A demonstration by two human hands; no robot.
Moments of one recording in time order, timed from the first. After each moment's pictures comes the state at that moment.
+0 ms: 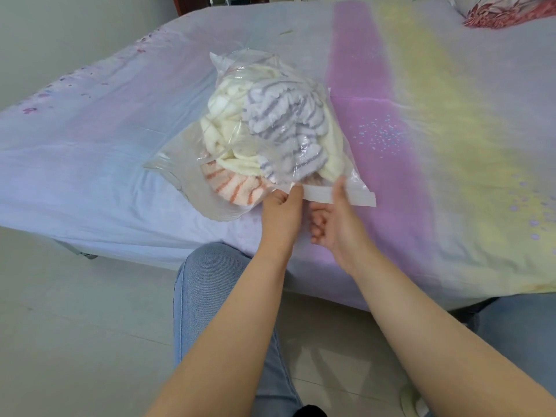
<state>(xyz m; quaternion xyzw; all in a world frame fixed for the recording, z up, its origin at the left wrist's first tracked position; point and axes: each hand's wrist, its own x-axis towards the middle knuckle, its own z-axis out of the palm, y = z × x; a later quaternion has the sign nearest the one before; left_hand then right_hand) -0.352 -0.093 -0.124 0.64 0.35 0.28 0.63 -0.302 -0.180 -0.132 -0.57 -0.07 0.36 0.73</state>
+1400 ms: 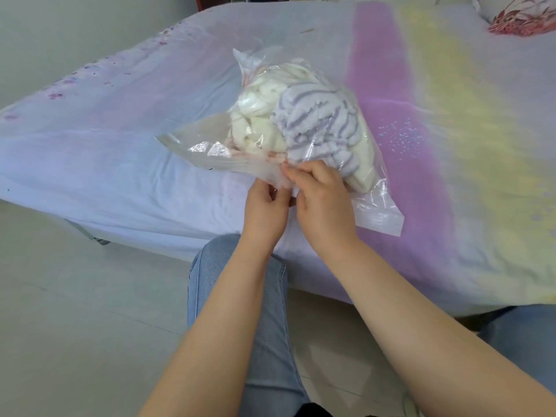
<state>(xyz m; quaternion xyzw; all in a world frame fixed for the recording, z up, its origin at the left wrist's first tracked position) -0.398 -0.060 -0.108 0.69 0.30 0.32 0.58 -0.344 -0.145 -0.092 -0.78 -0.44 -0.15 0.41</state>
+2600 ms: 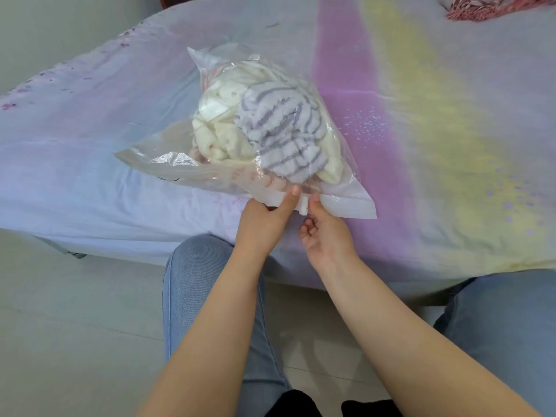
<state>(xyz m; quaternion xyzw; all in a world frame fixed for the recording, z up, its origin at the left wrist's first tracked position) -0.387 -0.096 -0.127 0.76 0.28 0.23 0.54 -0.328 -0.184 -0.146 -0.41 0.13 0.31 0.85</state>
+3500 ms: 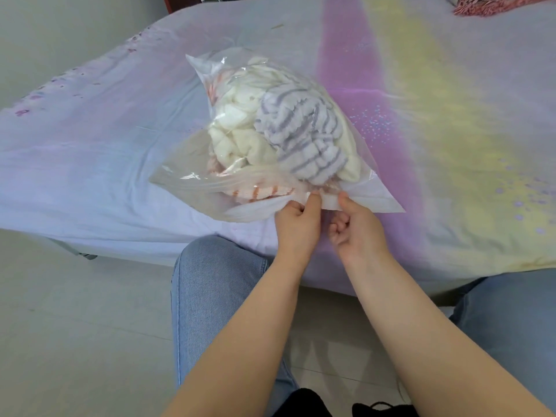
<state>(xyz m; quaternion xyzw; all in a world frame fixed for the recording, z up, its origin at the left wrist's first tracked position) -0.359 -0.140 -0.135 0.66 0.35 0.28 0.60 -0.313 -0.211 -0.129 -0.42 0.15 0.27 0.85</state>
